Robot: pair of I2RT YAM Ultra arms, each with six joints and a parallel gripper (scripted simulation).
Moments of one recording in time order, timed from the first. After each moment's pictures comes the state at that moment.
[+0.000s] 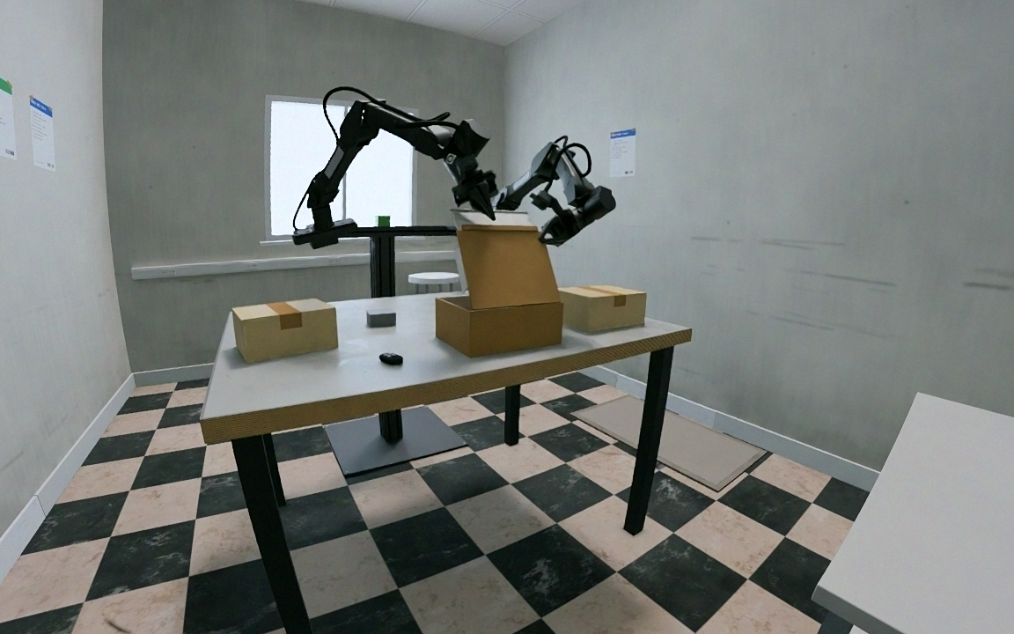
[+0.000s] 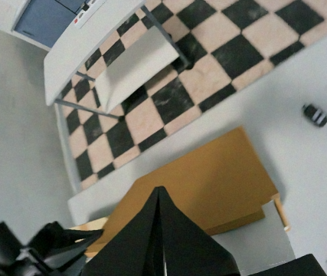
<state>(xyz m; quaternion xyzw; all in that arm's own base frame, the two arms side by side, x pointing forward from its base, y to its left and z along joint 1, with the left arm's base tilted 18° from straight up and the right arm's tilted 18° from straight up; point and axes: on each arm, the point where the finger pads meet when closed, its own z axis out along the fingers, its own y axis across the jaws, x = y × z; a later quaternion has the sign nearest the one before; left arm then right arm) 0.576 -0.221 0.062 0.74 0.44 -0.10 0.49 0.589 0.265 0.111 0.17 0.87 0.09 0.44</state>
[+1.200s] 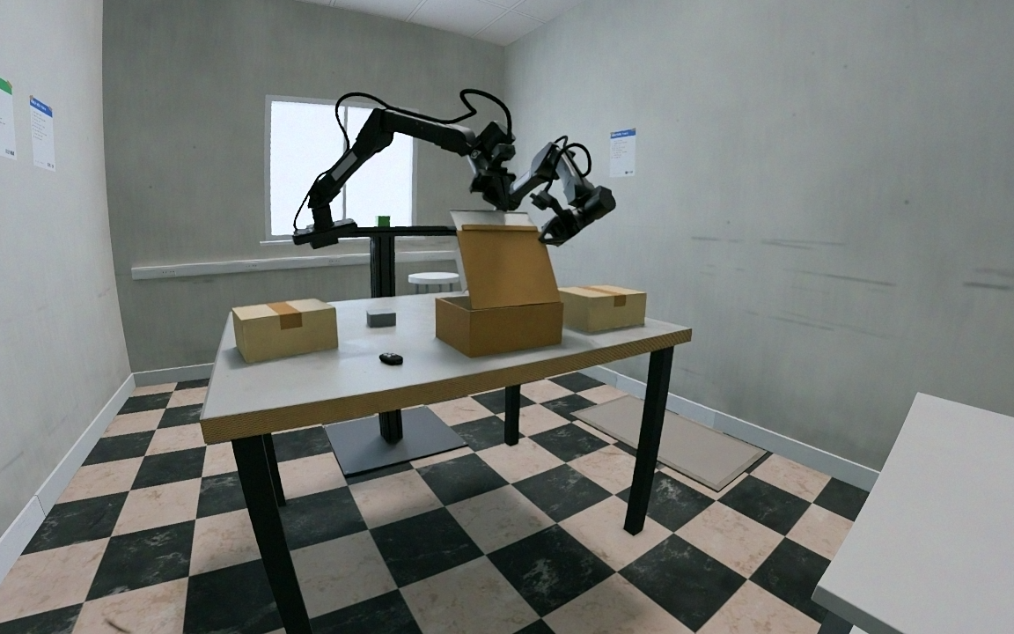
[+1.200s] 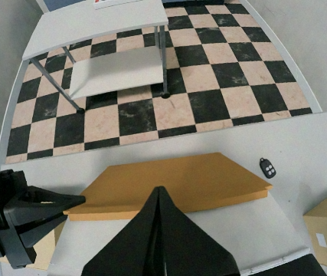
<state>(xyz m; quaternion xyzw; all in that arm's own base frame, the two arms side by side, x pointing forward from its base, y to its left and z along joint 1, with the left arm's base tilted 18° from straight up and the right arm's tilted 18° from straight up) 0.576 -0.221 0.062 0.74 0.44 -0.10 0.49 0.564 0.314 0.117 -0.01 0.87 -0.10 0.48</state>
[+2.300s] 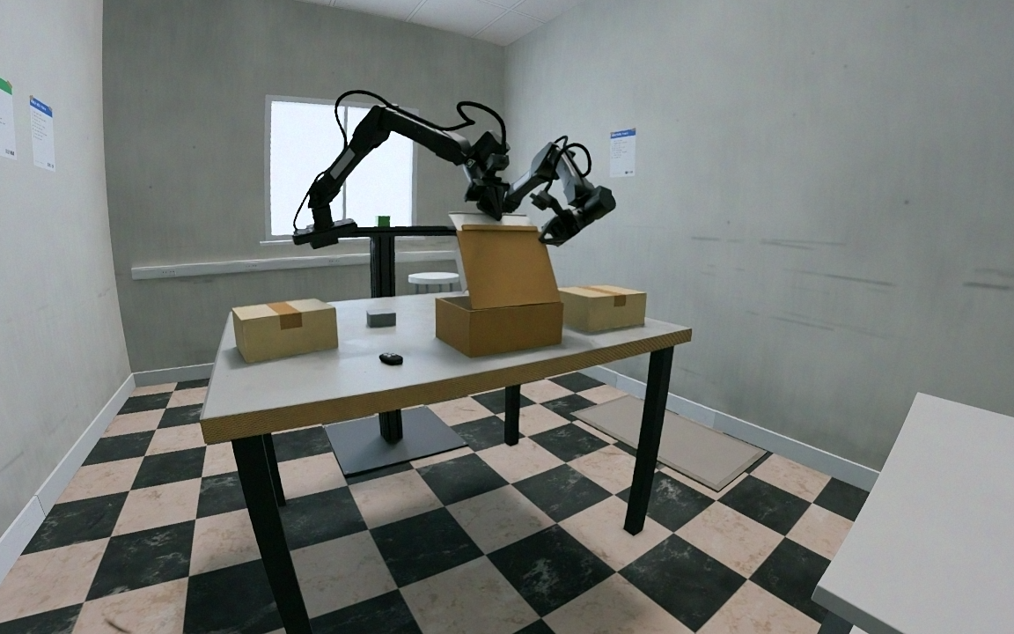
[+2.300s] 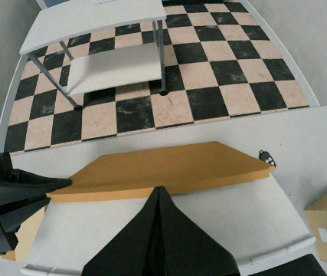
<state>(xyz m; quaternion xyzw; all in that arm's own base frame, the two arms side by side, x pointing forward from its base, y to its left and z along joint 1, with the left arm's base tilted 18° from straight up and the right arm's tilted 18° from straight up) 0.576 -0.221 0.062 0.74 0.44 -0.10 0.49 0.550 0.306 0.094 -0.01 0.87 -0.10 0.48</state>
